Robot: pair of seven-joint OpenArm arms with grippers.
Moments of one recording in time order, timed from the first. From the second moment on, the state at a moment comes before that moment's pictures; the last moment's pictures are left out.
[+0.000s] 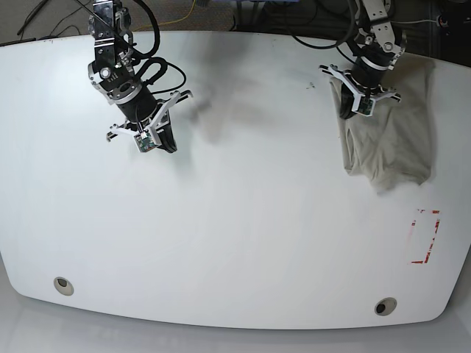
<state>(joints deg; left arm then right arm) 22.2 3.7 -27.2 93.8 15.9 -38.4 6.8 -17.9 13.4 2.1 105.0 9.1 23.8 -26.4</state>
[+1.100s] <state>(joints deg) 17.8 -8.4 -45.3 87.7 14.1 -40.3 9.1 -19.0 13.2 2.0 105.2 9.3 23.8 -26.4</state>
